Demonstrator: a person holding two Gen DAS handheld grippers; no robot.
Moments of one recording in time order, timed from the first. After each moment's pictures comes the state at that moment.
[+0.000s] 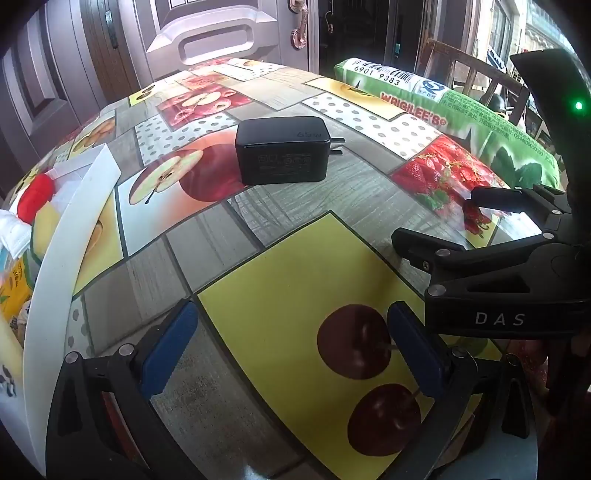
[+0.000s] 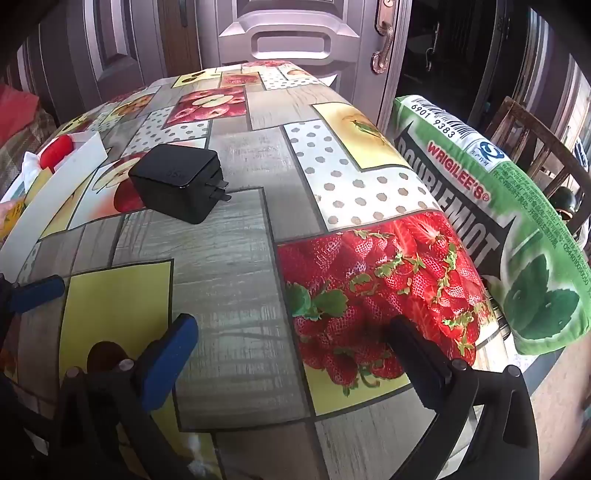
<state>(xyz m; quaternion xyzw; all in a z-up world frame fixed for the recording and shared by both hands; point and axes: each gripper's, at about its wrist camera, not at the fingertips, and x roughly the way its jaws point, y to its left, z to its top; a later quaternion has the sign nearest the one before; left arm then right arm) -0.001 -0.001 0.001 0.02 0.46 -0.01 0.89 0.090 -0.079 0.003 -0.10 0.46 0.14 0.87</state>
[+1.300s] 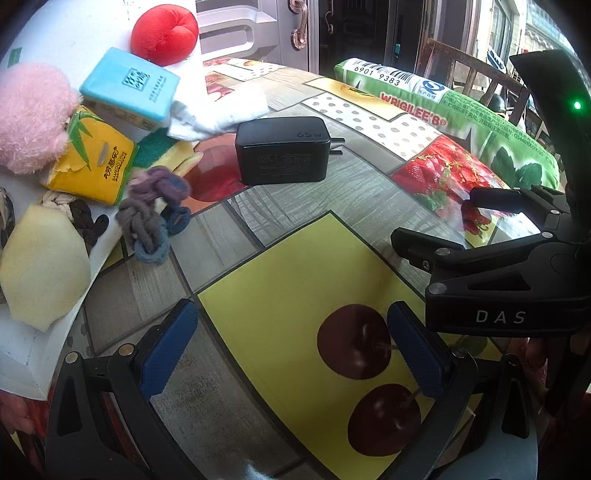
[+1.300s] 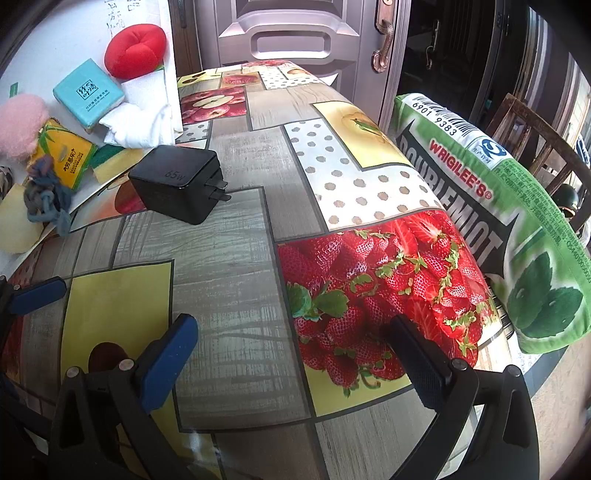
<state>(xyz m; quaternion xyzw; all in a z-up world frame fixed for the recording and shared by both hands) -0.001 0.000 0.001 0.02 0.47 -0.01 0.88 0.091 -0.081 0.001 -0.09 0.47 0.14 0.87</state>
